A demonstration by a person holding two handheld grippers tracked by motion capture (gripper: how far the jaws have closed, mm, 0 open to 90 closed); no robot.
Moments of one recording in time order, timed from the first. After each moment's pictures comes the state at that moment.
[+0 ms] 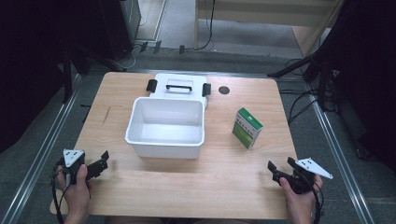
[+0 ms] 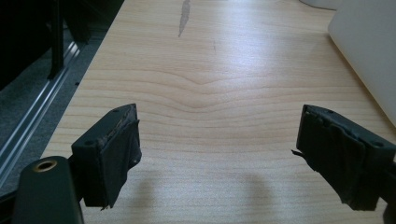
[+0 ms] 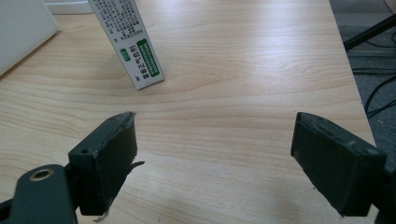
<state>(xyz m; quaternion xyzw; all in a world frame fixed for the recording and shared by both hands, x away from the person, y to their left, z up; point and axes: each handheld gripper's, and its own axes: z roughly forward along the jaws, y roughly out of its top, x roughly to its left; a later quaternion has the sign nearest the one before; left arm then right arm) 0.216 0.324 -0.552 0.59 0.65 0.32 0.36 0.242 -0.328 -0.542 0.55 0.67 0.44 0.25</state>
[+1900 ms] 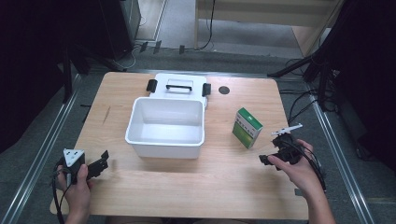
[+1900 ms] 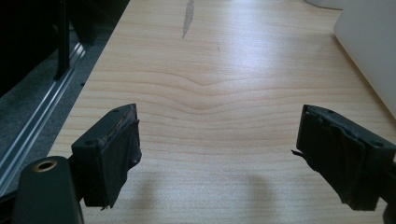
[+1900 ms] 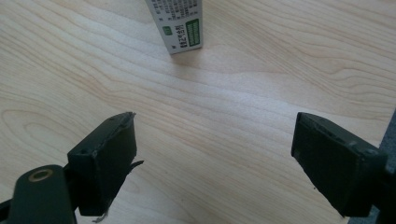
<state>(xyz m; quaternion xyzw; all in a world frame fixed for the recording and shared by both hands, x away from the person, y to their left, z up) 0.218 0.322 -0.551 0.59 0.65 0.33 0.35 0.315 -0.277 -0.467 0.51 0.84 0.18 0.11</state>
